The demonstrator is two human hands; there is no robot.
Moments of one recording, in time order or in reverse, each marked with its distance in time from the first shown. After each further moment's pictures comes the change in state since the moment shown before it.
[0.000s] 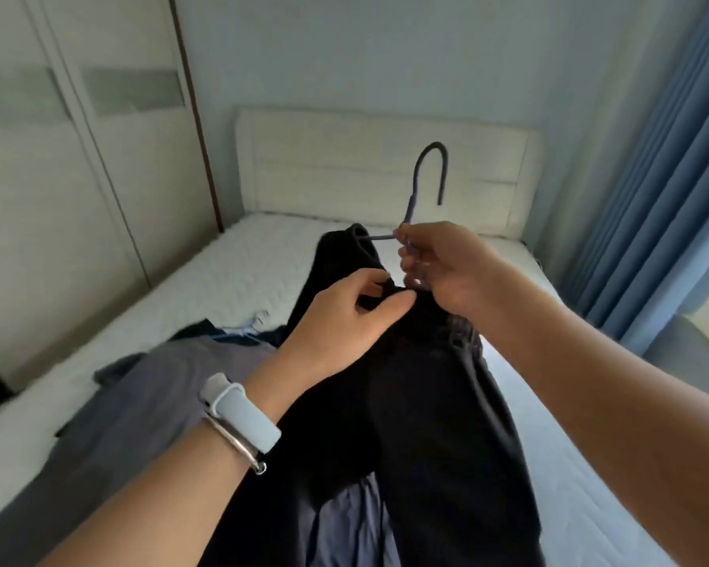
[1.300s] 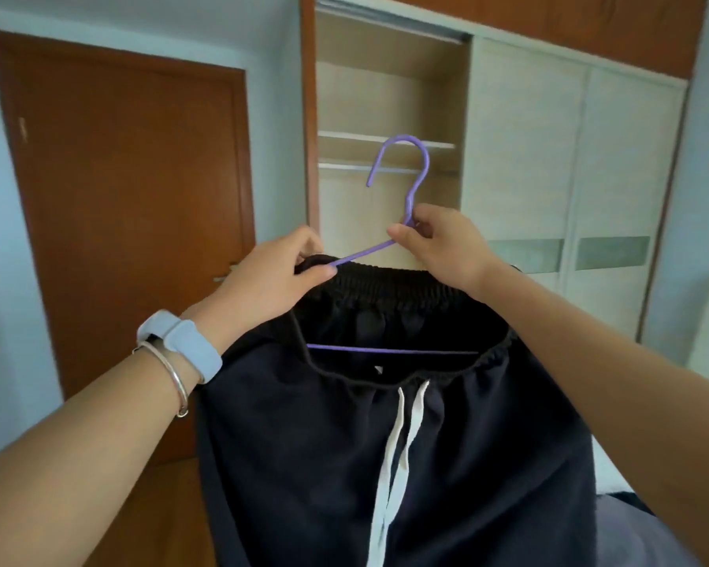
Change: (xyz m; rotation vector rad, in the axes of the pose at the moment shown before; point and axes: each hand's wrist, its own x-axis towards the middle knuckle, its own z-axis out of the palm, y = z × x) left_hand -0.499 0.058 -0.564 1.033 0.898 -0.435; right_hand -0.342 0.017 0.609 -0.538 -0.847 -1.263
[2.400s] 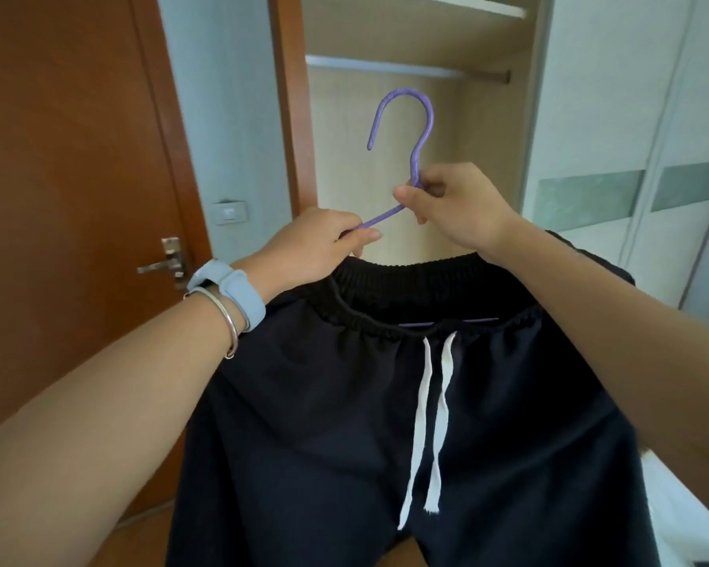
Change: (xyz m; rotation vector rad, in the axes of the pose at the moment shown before) left_hand 0.393 -0.315 0.255 -0.091 -0.204 0.235; right_hand 0.344 0.262 0.289 0.060 -0.009 0.177
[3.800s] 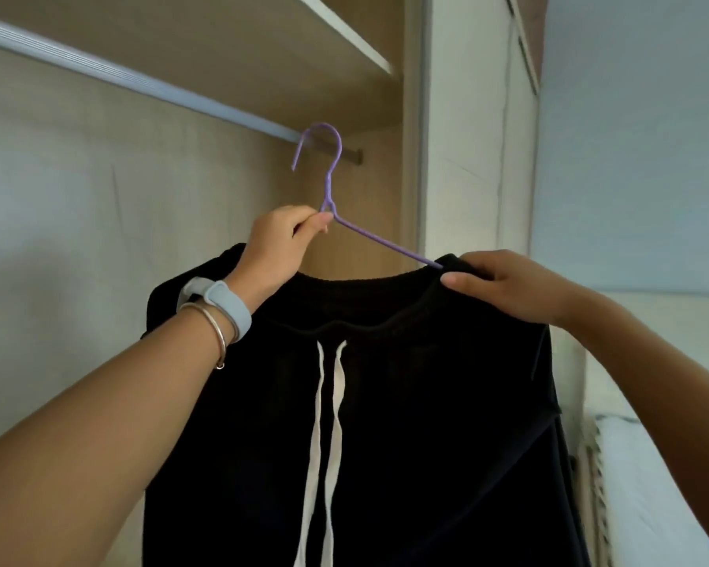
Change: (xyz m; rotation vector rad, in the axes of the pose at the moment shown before) left_hand 0.521 -0.107 0.208 -0.501 0.400 0.293; right_hand 0.284 0.334 -0.125 -0.549 0.037 0.264
